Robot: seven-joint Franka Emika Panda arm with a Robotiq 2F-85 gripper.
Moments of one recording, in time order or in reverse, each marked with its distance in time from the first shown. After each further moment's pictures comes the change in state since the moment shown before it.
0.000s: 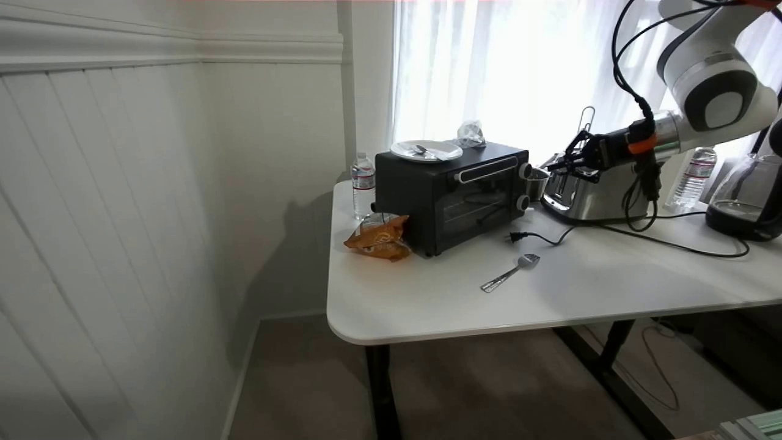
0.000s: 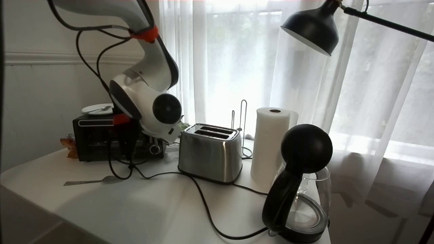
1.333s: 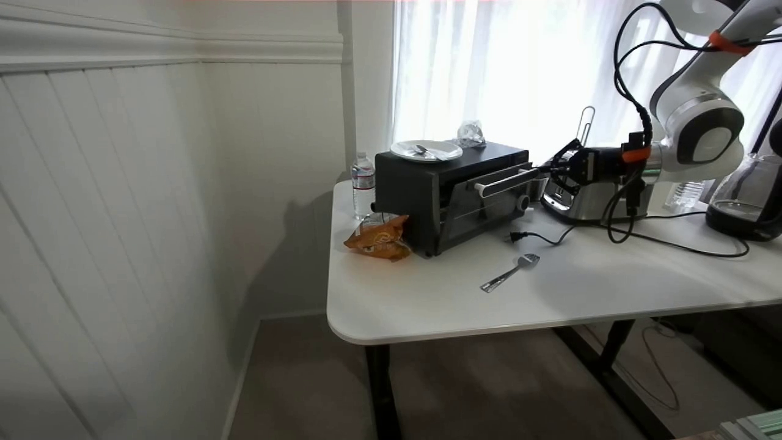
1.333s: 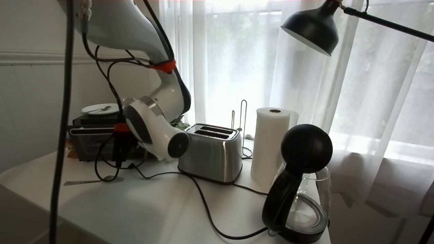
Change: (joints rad) arm -0.071 0.184 0.005 0.041 -0.007 -0.439 0.118
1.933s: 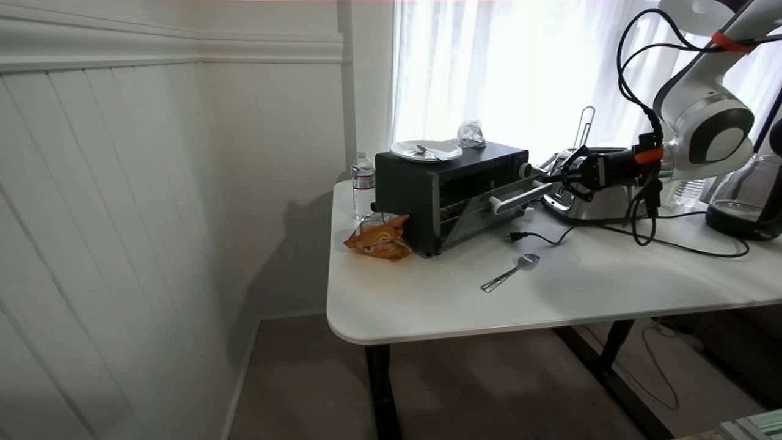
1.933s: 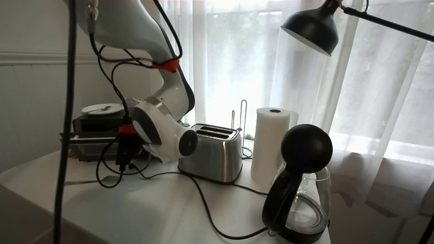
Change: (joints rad) arm -0.041 0.000 -0.005 0.000 -0.154 0.018 0.104
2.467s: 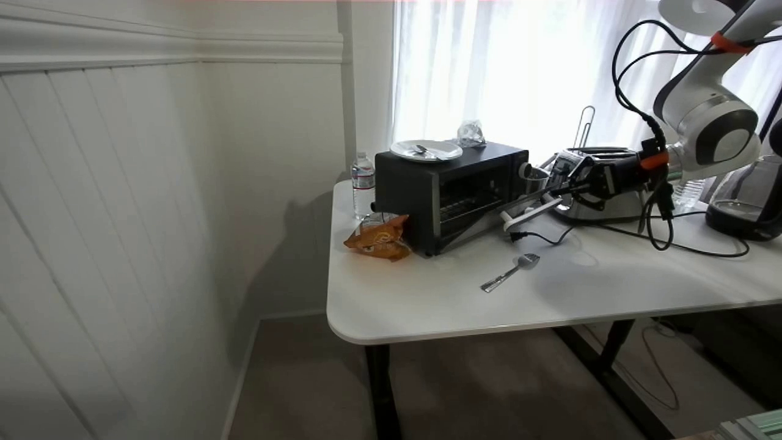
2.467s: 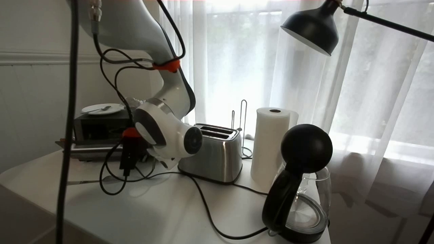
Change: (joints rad) arm -0.017 0.004 -0.002 -0.001 -0.089 0.094 0.066
